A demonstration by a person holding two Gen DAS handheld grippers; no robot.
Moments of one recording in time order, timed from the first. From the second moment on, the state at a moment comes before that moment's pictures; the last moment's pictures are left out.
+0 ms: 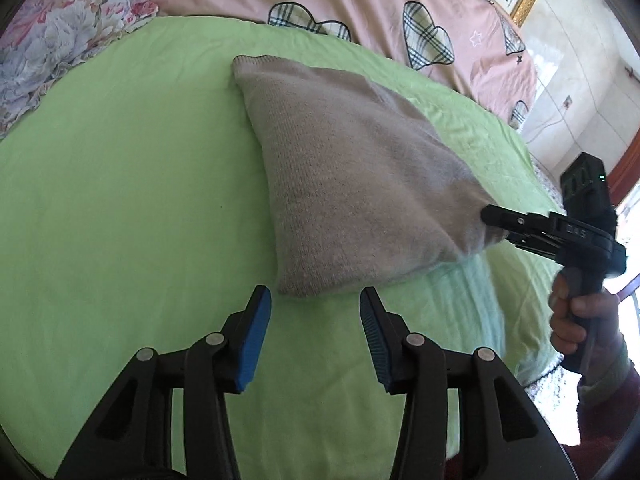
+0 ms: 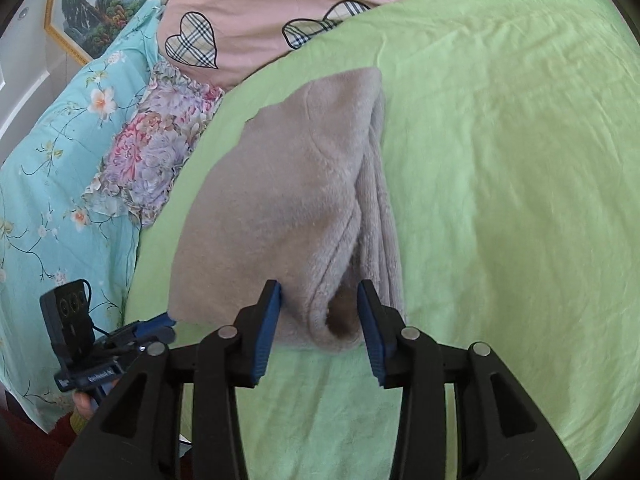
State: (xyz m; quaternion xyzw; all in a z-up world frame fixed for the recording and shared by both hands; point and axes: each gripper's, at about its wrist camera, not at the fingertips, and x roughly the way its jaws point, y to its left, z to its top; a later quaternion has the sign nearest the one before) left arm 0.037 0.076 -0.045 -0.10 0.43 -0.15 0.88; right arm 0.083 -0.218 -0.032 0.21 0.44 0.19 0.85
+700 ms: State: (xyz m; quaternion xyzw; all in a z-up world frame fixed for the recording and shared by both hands) left arm 0.051 0.067 -0.051 -0.13 0.44 -0.07 0.89; right arm 0.074 -0.212 0.017 0.11 0.40 0.18 0.89
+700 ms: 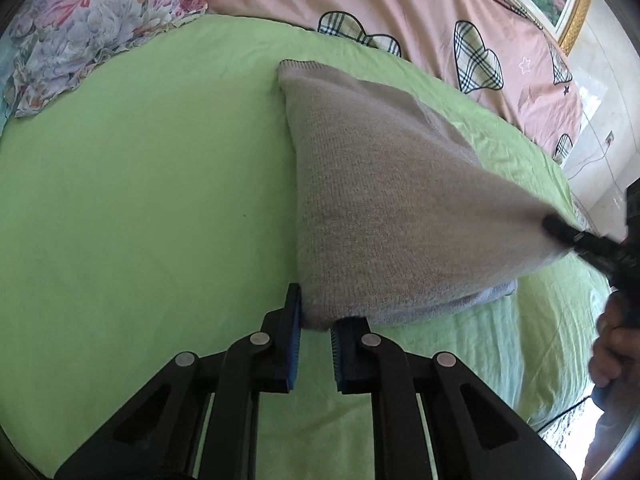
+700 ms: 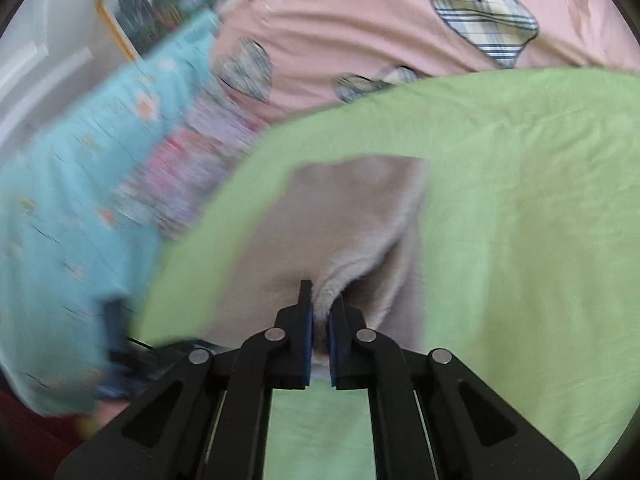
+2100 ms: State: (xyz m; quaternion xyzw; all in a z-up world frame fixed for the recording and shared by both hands) left arm 0.136 0.054 -0.044 -0.13 0.45 -0.18 0.87; right arm 0.161 -0.198 -0.036 0.12 0.46 0.12 0.87
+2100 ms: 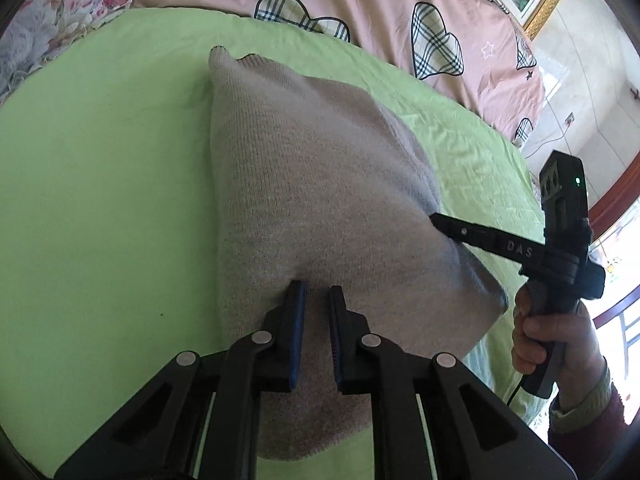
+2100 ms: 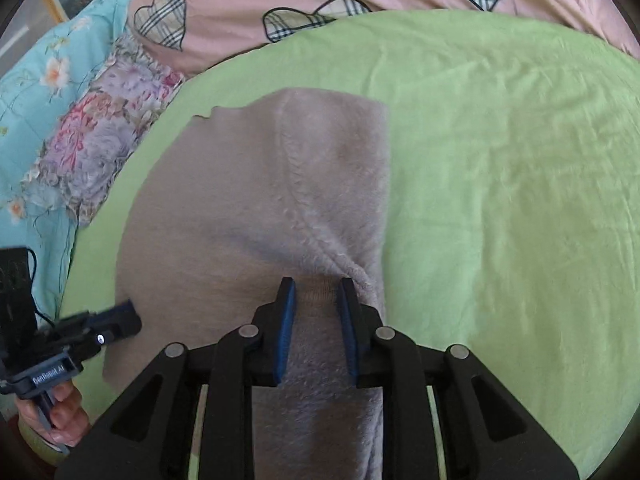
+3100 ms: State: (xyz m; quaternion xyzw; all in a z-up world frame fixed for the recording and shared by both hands) left arm 0.039 0.046 -0.037 -0.04 0.45 -0.12 0.88; right arm 0.054 -0.195 -0.024 0.11 0.46 0.13 0.87
